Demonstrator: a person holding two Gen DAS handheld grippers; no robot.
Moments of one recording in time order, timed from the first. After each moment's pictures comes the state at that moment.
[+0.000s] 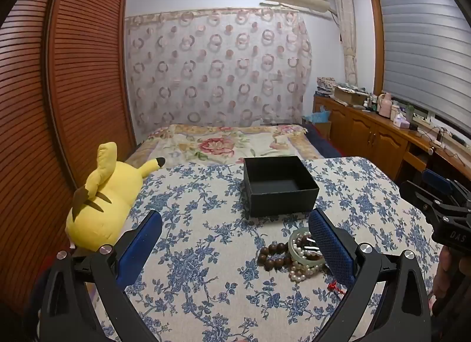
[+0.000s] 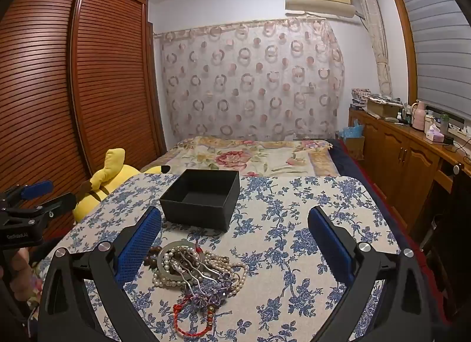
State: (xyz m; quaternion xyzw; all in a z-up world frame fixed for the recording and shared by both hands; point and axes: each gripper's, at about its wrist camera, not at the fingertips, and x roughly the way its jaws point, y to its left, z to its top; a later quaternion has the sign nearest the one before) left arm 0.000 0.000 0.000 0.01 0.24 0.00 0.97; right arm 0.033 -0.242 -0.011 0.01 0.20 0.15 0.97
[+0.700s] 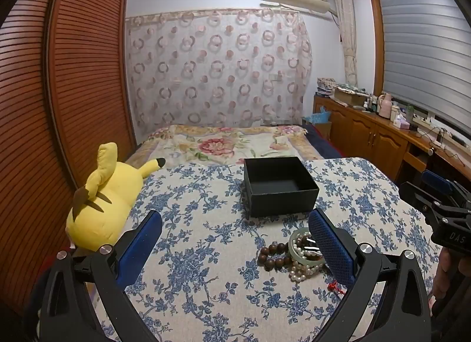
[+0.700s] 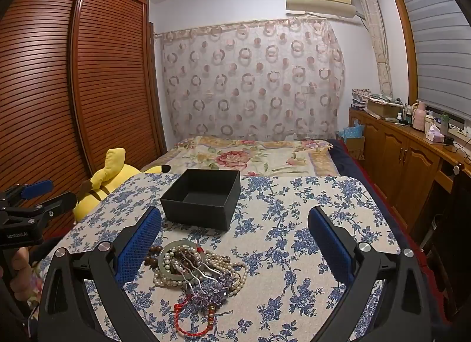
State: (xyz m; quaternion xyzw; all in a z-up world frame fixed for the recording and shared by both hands) left arm 0.000 0.000 0.000 0.01 0.24 0.00 0.97; right arm 0.034 -0.240 -0.011 0.01 0.20 0.15 0.97
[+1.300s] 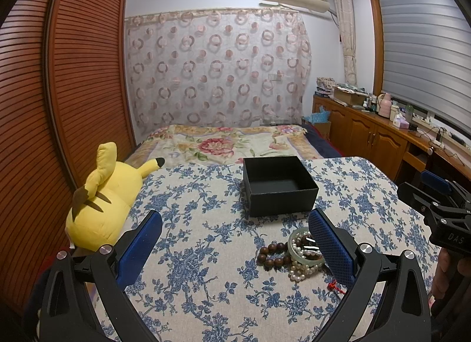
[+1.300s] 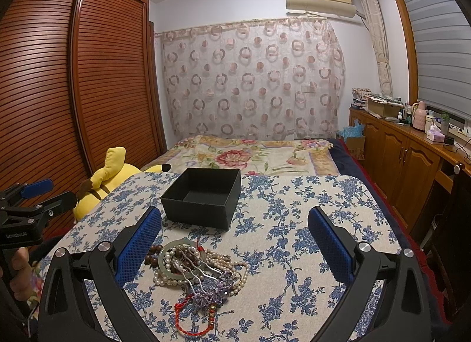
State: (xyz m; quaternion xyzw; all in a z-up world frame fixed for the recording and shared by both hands) left arm 0.000 0.000 0.000 0.01 0.24 0.00 0.97; right arm 0.034 -0.240 -0.012 0.01 0.20 0.15 0.97
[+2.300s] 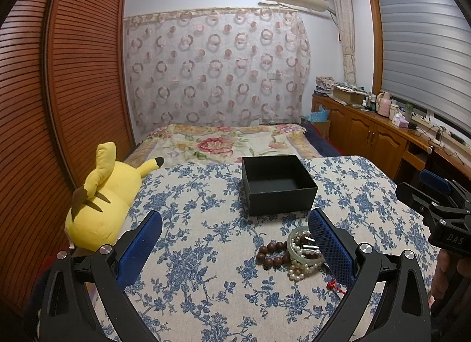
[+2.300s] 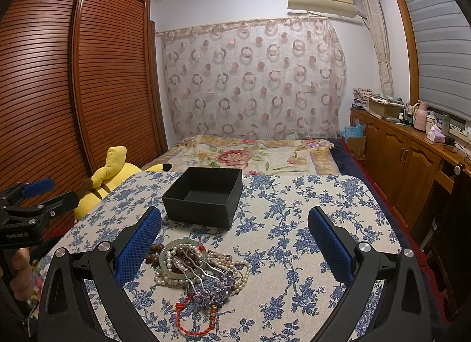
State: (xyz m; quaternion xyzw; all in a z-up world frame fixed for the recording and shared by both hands) left arm 0.000 0.000 0.000 0.01 0.24 0.00 0.97; right arm 0.035 -0.239 -0.012 0.01 0.20 0.15 0.97
